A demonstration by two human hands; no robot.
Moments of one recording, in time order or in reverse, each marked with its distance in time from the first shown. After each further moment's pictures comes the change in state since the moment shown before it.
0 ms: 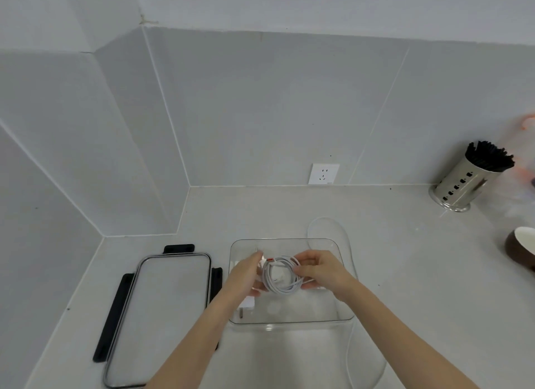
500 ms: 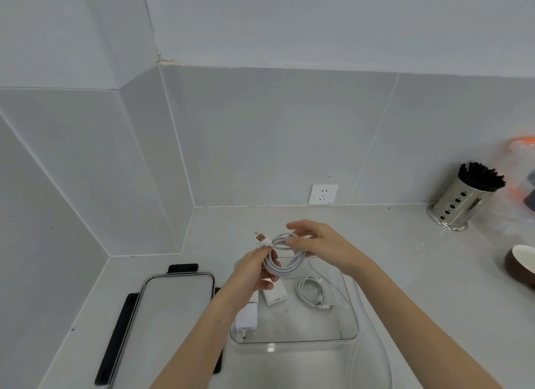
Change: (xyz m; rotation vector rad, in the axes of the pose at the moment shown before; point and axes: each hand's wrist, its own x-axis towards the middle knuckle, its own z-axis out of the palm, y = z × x) left_hand -0.018 0.045 -0.003 -0.262 -0.138 0.168; right_hand -0.027 -0.095 -0.010 -0.248 -0.021 -0.285
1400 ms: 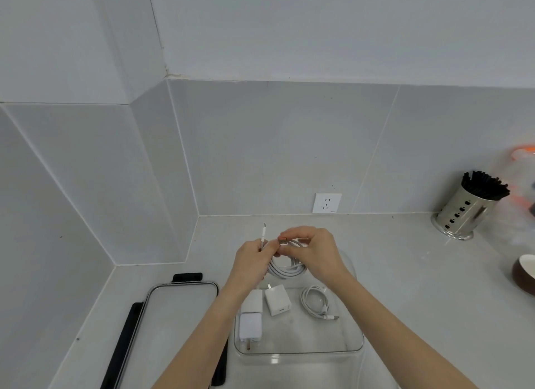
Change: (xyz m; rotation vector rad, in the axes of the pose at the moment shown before) left_hand -0.003 0.031 0.001 0.478 0.229 0.320; right_hand 0.014 -0.001 0.030 0.019 0.334 -0.267
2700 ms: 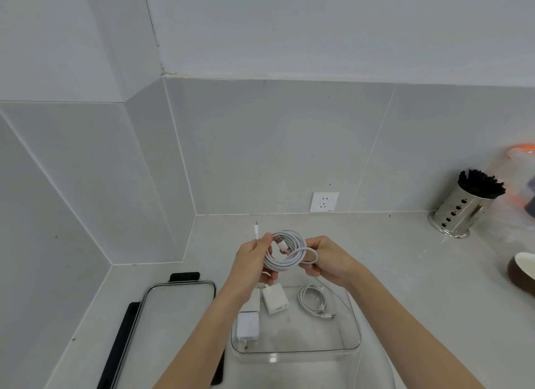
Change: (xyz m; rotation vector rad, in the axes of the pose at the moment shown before) left_hand -0.015 0.010 0.002 -0.364 -0.076 -0.144; right_hand 0.001 0.018 -0.026 0.386 -0.412 0.352
